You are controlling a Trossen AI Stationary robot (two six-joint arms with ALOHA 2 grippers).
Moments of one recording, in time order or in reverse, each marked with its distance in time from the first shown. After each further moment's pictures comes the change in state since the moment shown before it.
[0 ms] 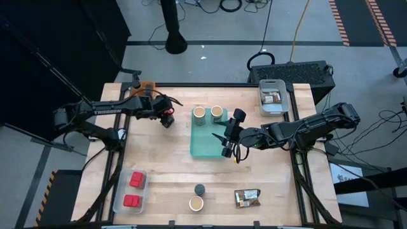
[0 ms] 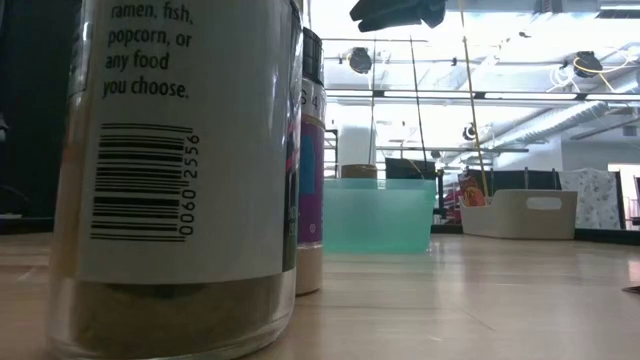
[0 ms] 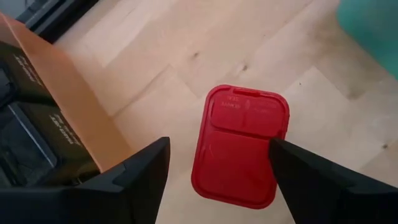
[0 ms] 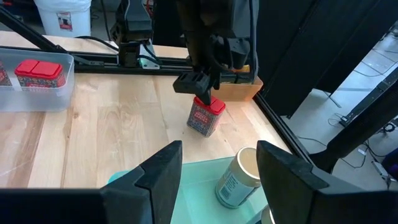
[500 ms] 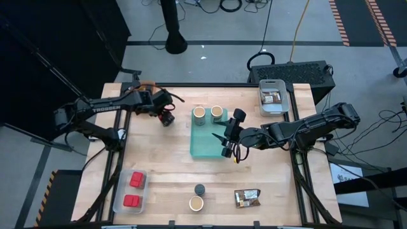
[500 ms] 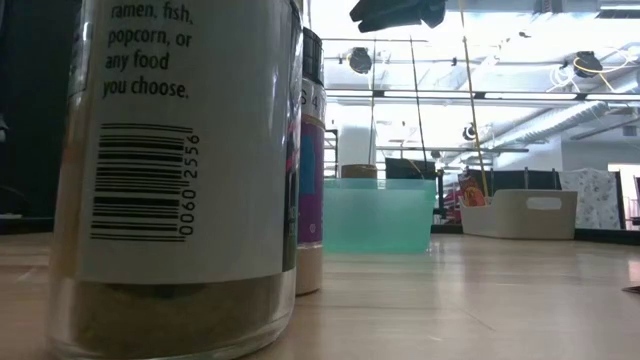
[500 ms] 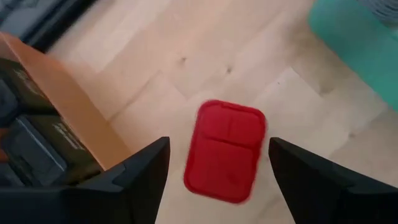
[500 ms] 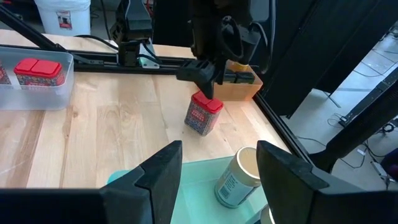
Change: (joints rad) left arm 0.027 0.003 0.110 -0.103 0.072 0.058; right arm 0.000 0.000 0.000 -0.002 0.000 -0.003
